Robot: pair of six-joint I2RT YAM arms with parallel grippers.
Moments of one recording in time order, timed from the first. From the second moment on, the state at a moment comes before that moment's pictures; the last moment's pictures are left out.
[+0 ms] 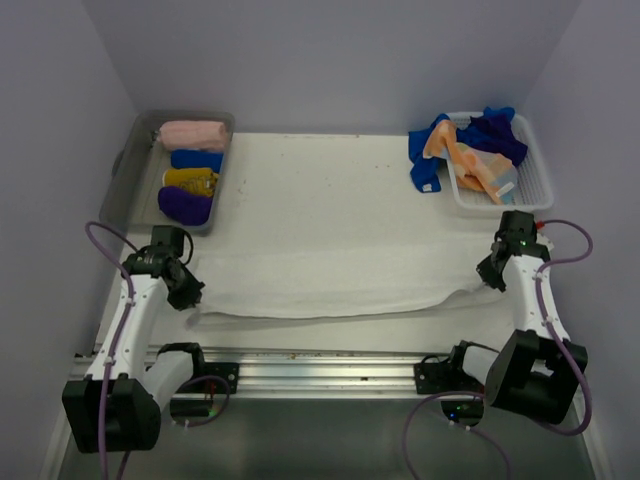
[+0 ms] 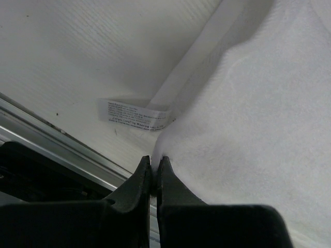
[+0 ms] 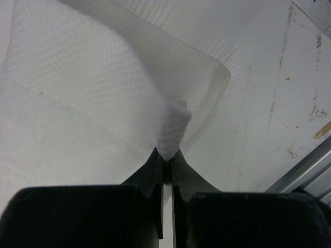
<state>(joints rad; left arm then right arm) 0.05 0.96 0.74 -1.07 -0.14 -0.73 -0.30 1.15 0.80 -0.81 0.28 0.65</state>
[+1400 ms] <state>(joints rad) 0.05 1.14 0.76 -1.01 -0.16 -0.70 -0.35 1.34 0.85 -0.69 0.18 0.68</state>
